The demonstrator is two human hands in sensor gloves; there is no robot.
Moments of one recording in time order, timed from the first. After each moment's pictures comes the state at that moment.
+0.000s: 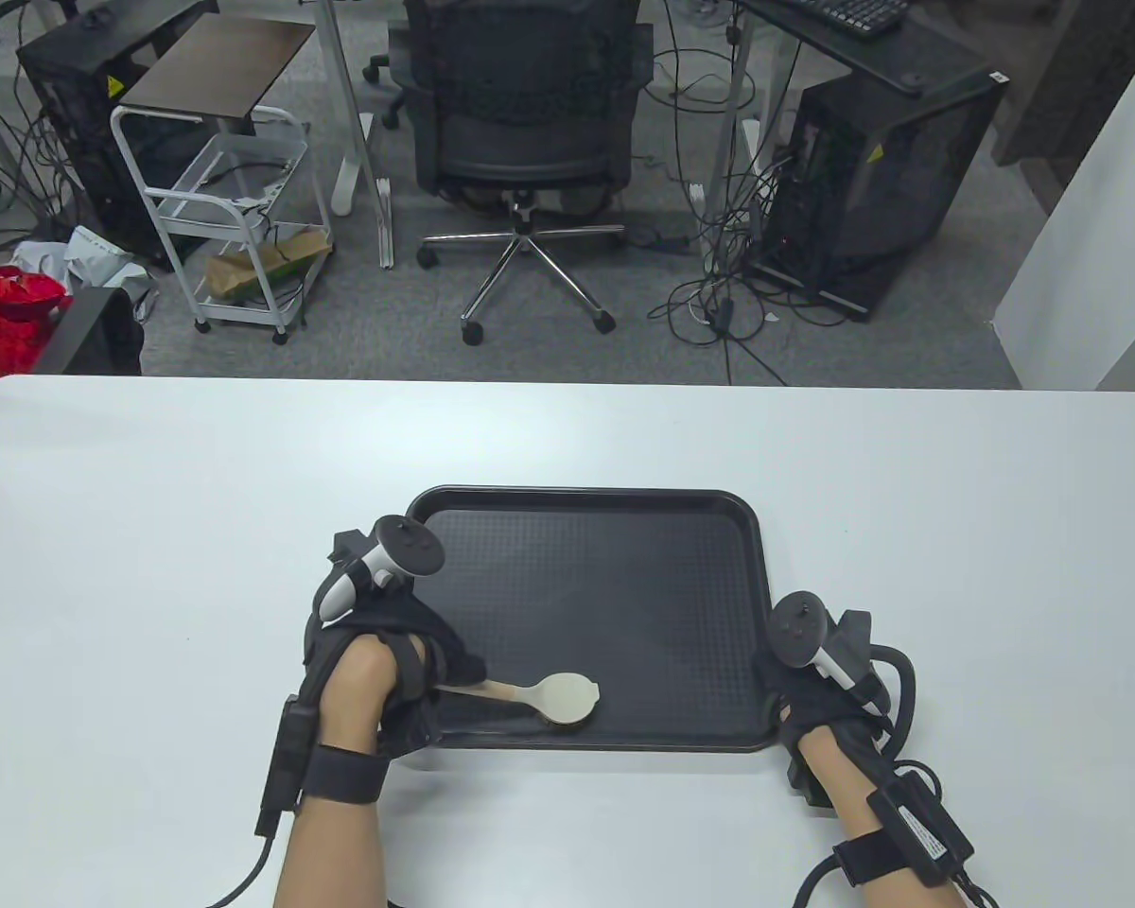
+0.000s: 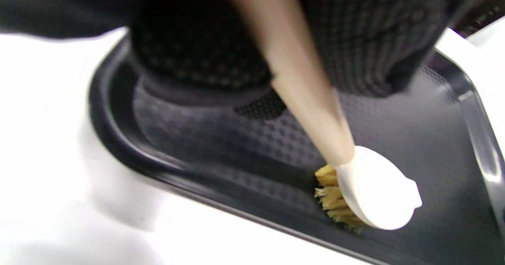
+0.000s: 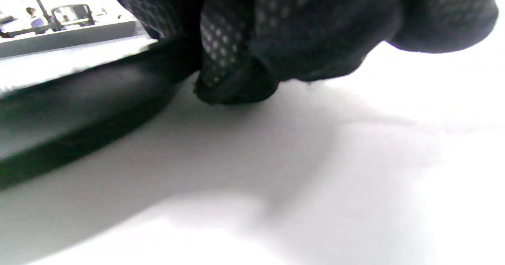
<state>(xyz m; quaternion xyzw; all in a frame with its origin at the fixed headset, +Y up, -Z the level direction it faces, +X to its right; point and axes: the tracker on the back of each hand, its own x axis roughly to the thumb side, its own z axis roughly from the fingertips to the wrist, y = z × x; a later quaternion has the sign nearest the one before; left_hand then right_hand) -0.203 -0.701 -0.361 -0.38 0.05 0.22 0.90 0.225 -0.767 -0.336 -0.07 0.10 0.99 0.08</state>
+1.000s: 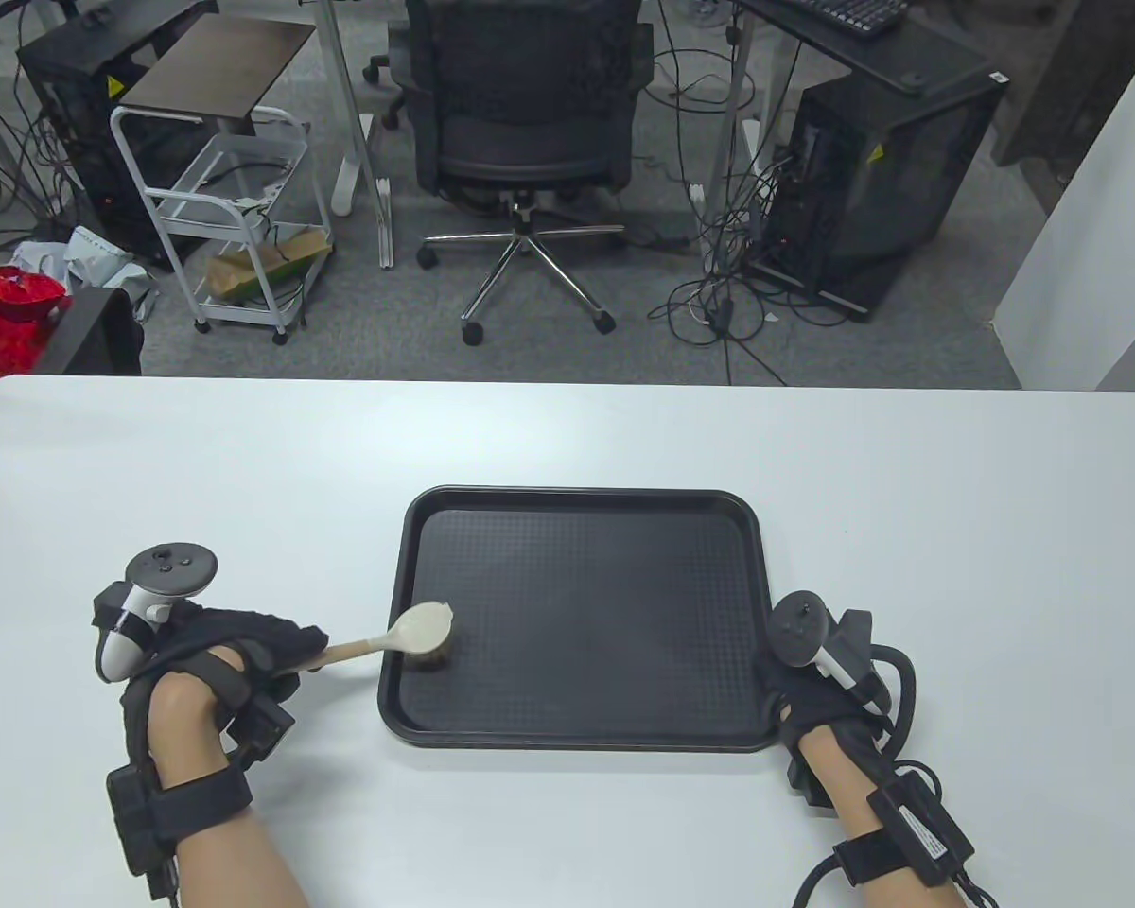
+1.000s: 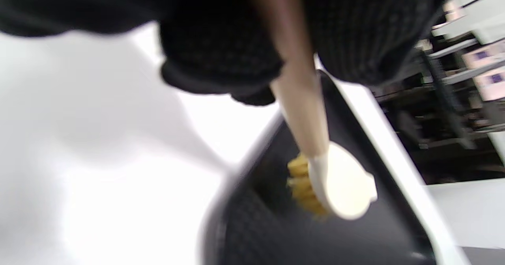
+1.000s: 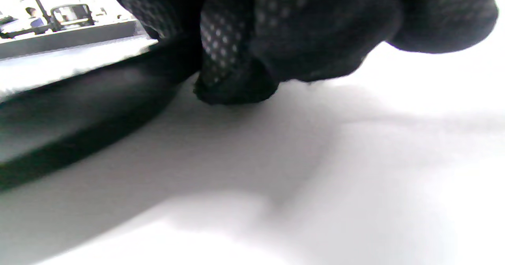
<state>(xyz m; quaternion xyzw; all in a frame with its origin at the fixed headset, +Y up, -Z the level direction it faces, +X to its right) -0.340 -0.700 -0.336 -0.26 0.12 0.43 0.86 0.225 -0.766 -0.337 -0.07 0.10 0.99 0.08</state>
